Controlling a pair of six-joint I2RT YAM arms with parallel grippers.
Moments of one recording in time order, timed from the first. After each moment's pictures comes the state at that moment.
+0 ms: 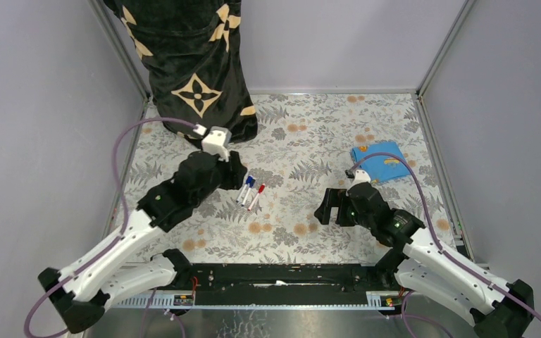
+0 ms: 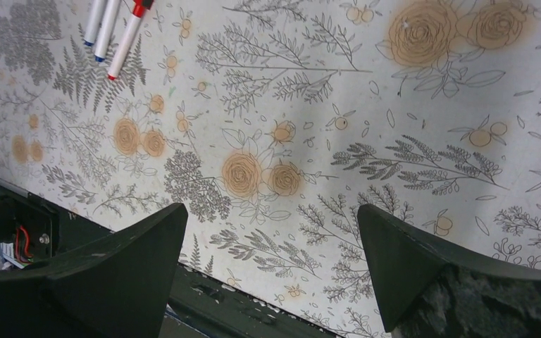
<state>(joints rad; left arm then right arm) -0.75 0.94 0.95 -0.47 -0.25 -0.33 0.73 0.73 0.51 -0.53 0.07 0.68</state>
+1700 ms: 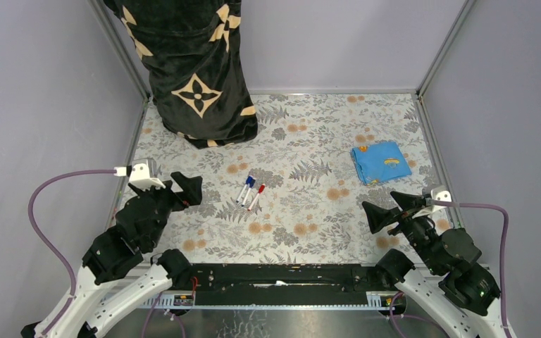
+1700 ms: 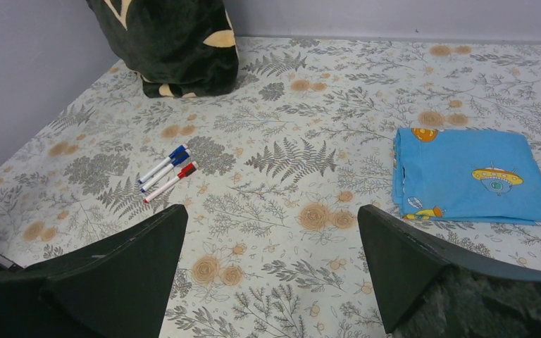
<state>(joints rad) -0.75 0.37 0.83 -0.71 -0.62 -0.50 0.73 0.03 0.70 -0.72 0.30 0.22</state>
